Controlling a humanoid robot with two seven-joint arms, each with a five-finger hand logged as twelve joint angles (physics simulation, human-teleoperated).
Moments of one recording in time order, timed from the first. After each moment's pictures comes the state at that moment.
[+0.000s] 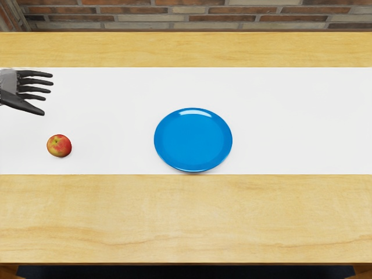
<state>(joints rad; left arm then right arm) -1.05 0.84 -0.19 -0.75 0.25 -0.61 0.01 0.01 0.00 -0.06 0.16 0.14 -0.09 0.12</state>
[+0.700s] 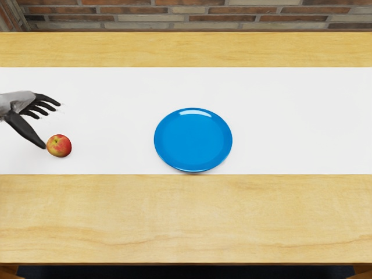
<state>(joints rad) -1.05 1.00 -0.19 -1.33 0.75 -0.17 0.27 0.01 0.00 -0.06 0.16 0.14 -0.09 0.12</state>
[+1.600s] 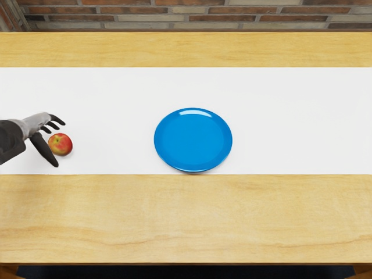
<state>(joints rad) -1.02 0.84 -0.09 -1.45 0.89 0.16 0.61 0.02 0.00 -0.06 0.16 0.14 -0.09 0.12</state>
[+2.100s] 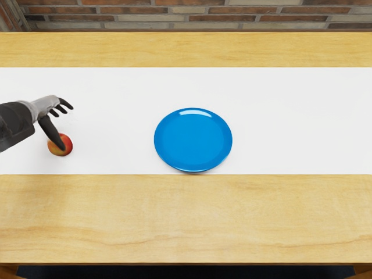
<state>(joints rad) -1.19 0.78 0.04 -1.41 0.83 0.16 0.61 0.02 0.00 -0.06 0.16 0.14 -0.09 0.12</state>
